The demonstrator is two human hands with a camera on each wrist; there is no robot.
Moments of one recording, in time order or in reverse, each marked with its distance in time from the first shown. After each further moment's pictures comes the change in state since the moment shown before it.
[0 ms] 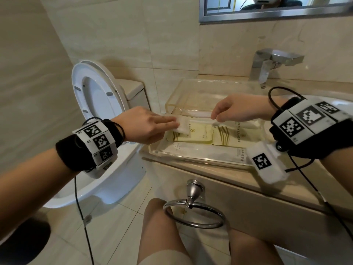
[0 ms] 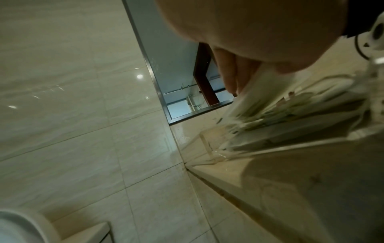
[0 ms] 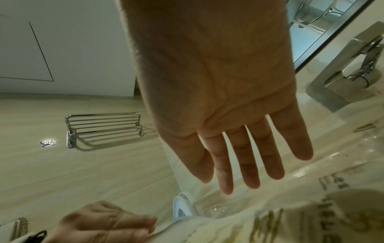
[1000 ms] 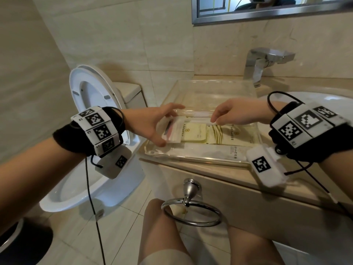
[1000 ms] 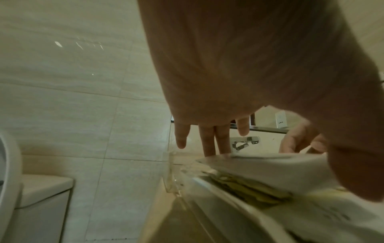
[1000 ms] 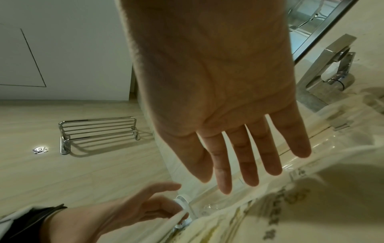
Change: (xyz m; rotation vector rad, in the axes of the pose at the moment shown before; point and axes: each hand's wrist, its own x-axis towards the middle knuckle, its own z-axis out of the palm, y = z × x) left_hand 0.034 -0.003 -0.014 -0.724 -0.500 -0.634; right_hand -0.014 0.012 0.004 0.073 0.004 0.011
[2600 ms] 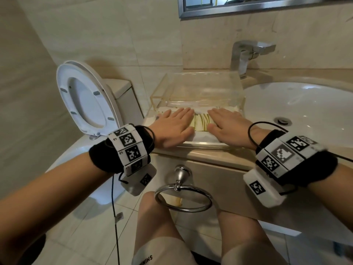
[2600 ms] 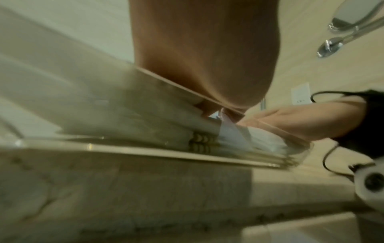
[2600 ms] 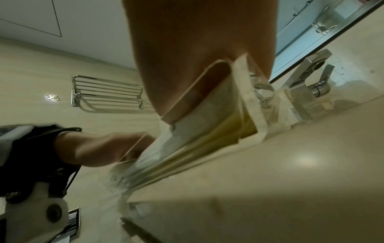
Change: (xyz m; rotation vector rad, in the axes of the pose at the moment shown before) left_hand 0.015 0.072 0.064 0.269 0.109 -0.081; right_hand -0.011 0.040 0.062 -0.323 0.175 -0.021
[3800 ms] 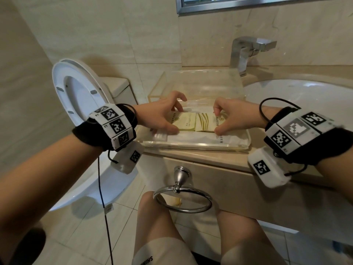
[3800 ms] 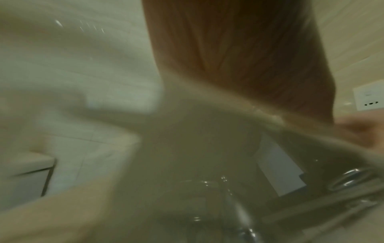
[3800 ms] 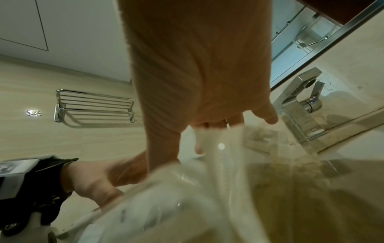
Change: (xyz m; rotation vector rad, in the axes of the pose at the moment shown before) left_hand 0.019 -0.043 -0.029 -0.402 -0.044 0.063; right_hand 0.003 0.008 -0.035 0.214 -0.070 0.025
